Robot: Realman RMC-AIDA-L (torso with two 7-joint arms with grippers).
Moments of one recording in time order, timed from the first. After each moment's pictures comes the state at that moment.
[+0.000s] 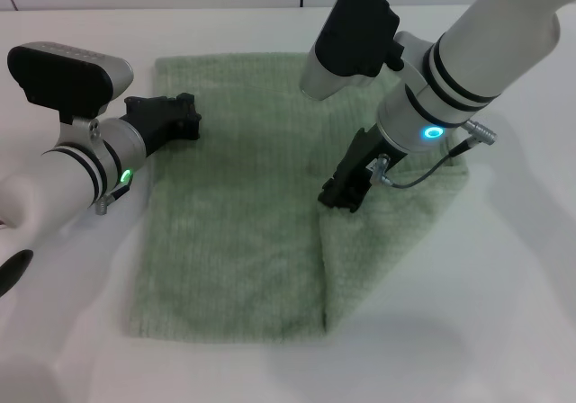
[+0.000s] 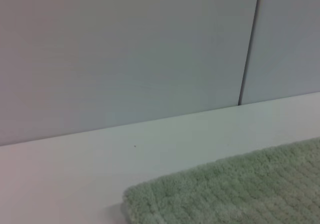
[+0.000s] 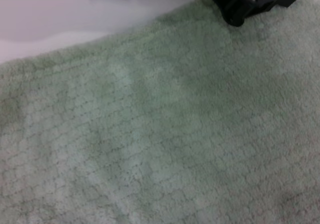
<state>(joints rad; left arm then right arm) -0.67 -2.06 -1.04 -0.35 2.85 0.35 -0.44 0.90 2.08 -1.61 -0.87 0.74 1.26 -0.78</state>
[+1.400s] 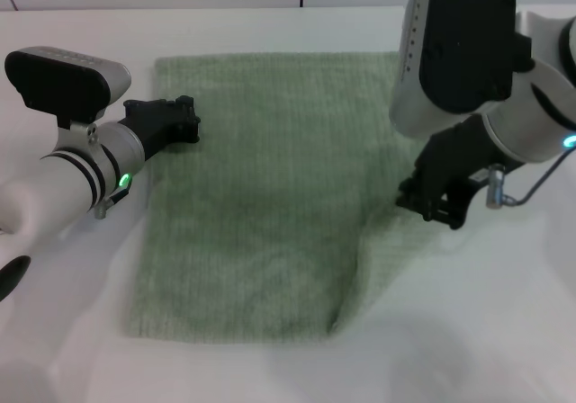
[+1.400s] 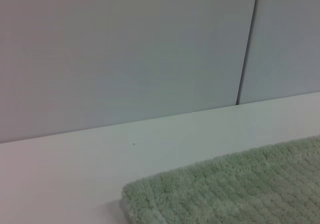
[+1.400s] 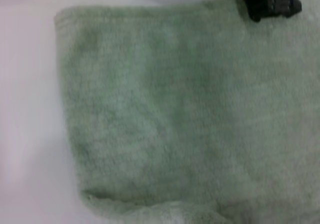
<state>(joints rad) -0.65 -2.06 -1.04 -0.38 2.85 0.35 -0.44 0.58 2.08 -1.62 -1.74 0.53 1.79 -0.74</state>
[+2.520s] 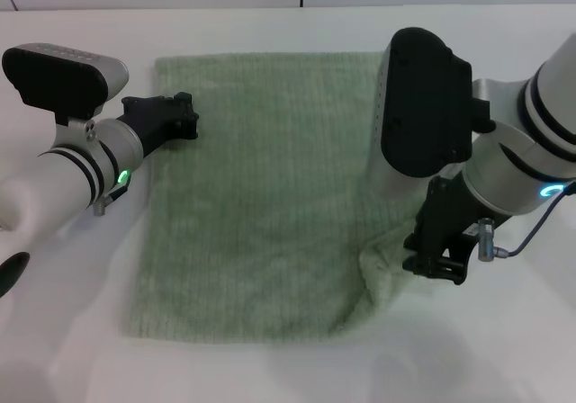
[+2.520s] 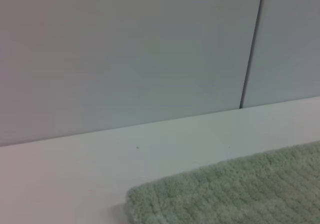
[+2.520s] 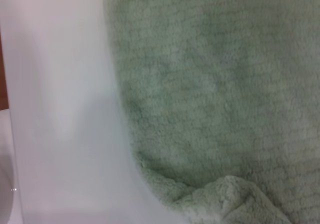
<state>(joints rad) -0.64 -2.06 -1.05 -0.39 2.85 0.34 -0.44 0.61 2.08 -1.74 -1.64 0.55 1.81 -0.68</state>
